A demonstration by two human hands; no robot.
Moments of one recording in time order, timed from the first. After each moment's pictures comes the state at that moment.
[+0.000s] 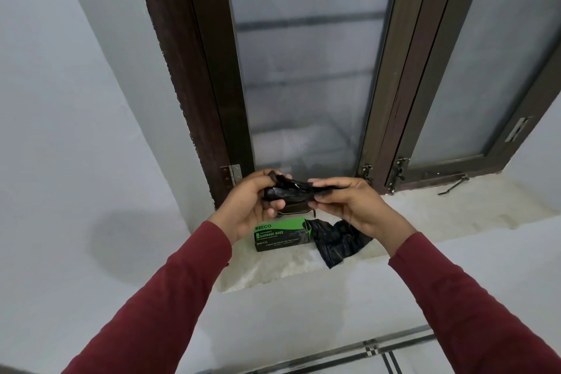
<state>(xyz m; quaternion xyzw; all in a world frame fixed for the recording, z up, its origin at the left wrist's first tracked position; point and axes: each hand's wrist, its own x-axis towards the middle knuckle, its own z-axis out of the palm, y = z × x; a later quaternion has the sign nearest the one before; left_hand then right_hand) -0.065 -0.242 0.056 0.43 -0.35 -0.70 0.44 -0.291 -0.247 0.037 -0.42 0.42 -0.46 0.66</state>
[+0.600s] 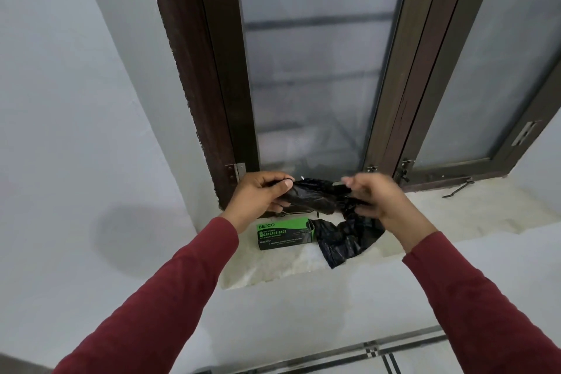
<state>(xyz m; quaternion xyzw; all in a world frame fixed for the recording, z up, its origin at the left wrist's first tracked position) -0.062 -0.253 0.038 0.51 -0.56 -0.49 0.43 -0.316 -0.257 0.043 -0.43 0.61 -0.42 0.52</state>
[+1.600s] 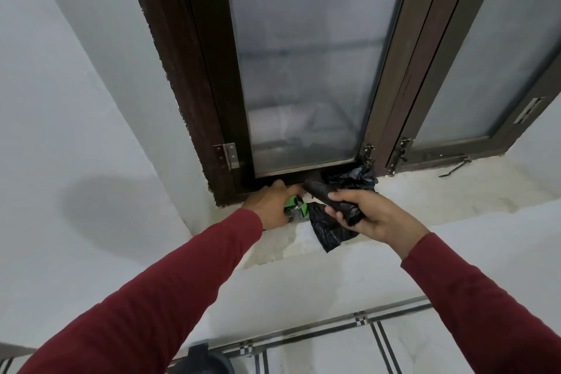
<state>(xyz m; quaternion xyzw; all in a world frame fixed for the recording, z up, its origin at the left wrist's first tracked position) -0.084 -0.285 -0.042 0.53 -0.83 -0.16 -0.01 -0.311 -0.242 -0.003 -0.23 0.54 -0.38 0.72</state>
